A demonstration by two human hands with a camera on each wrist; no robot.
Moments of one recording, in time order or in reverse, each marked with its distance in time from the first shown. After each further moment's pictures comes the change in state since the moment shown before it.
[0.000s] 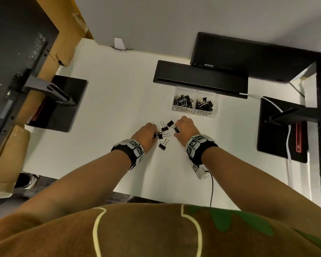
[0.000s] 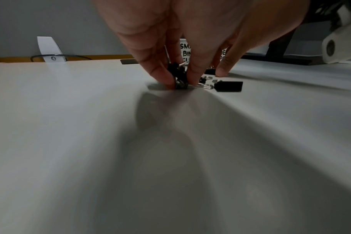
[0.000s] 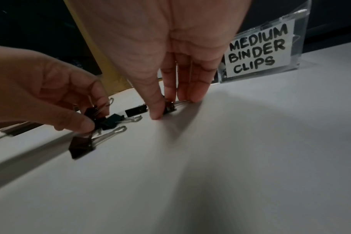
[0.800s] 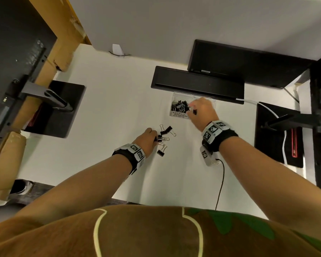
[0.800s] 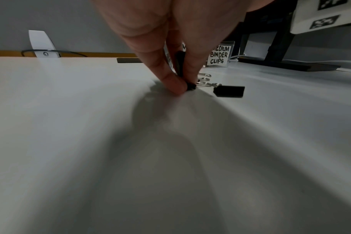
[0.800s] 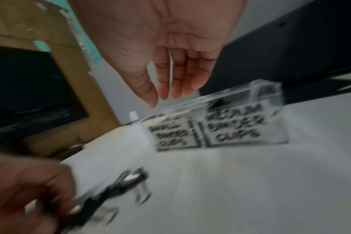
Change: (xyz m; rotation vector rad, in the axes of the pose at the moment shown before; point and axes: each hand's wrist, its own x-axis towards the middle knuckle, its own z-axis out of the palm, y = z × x) left_hand 0.011 0.006 0.002 -0.011 -0.068 -0.030; right_hand 0.011 0.023 -0.080 0.131 0.291 0.037
